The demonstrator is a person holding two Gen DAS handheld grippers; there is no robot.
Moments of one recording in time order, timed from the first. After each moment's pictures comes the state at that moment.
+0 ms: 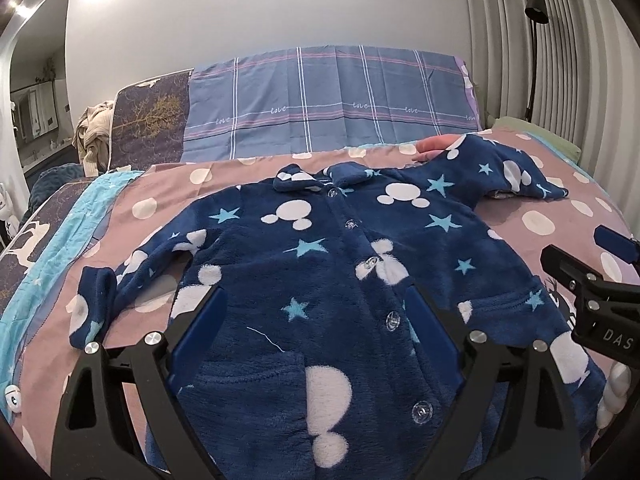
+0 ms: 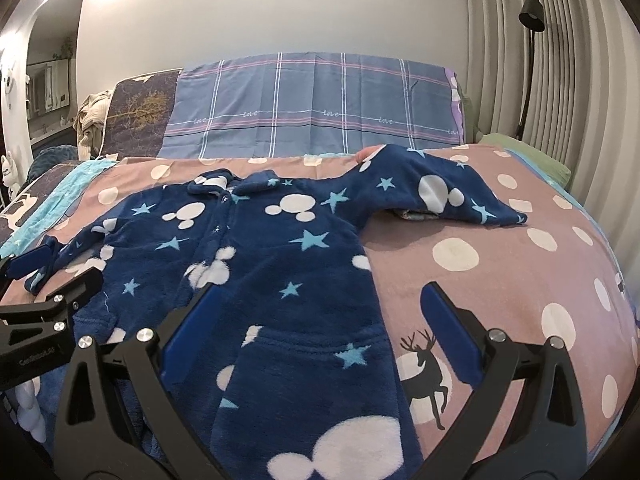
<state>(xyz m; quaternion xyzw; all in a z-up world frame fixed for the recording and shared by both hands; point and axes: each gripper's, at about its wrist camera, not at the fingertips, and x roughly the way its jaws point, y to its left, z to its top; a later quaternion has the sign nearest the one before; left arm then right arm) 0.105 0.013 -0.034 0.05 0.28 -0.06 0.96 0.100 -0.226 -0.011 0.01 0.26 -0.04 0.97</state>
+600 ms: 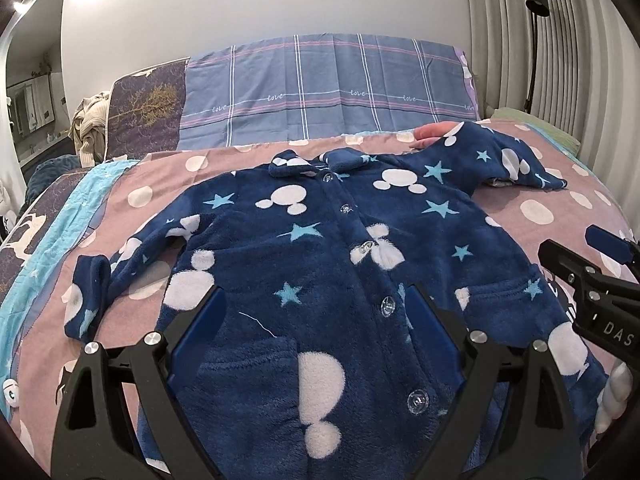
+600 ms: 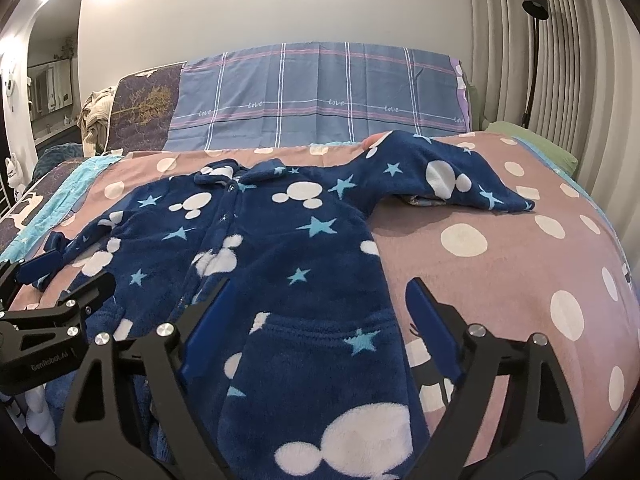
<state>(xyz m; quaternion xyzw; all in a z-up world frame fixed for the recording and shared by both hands) 0.105 0.009 -0.042 0.05 0.30 -0.07 0.95 0.098 -0.228 -0.016 0.02 0.27 -0.03 0.96</state>
